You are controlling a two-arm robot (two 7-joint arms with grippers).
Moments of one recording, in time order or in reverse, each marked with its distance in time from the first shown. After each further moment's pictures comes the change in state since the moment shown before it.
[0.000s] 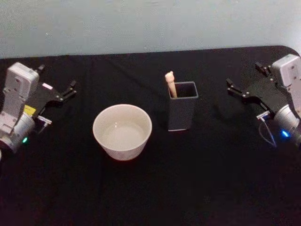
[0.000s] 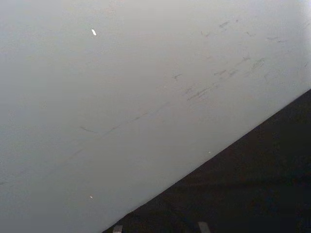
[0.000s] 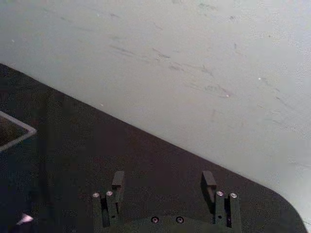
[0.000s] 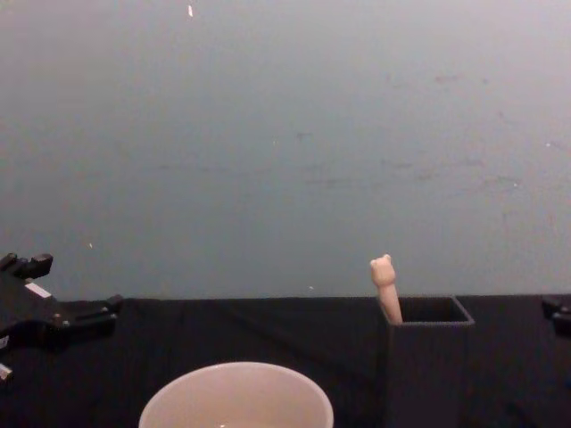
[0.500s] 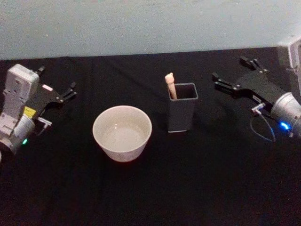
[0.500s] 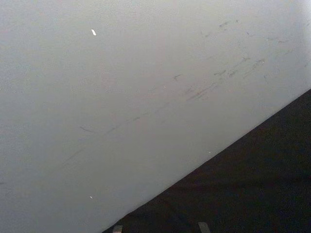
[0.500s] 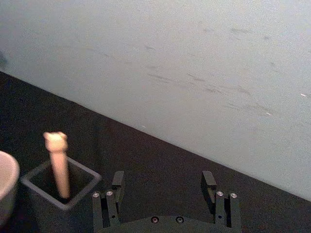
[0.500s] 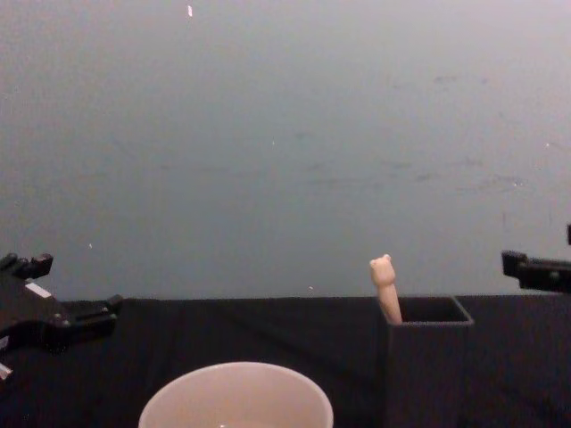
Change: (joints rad) left arm 0.000 0.000 0.000 0.000 0.000 0.000 0.000; right arm -0.029 0.009 0.067 -0.187 0.145 0.173 0.150
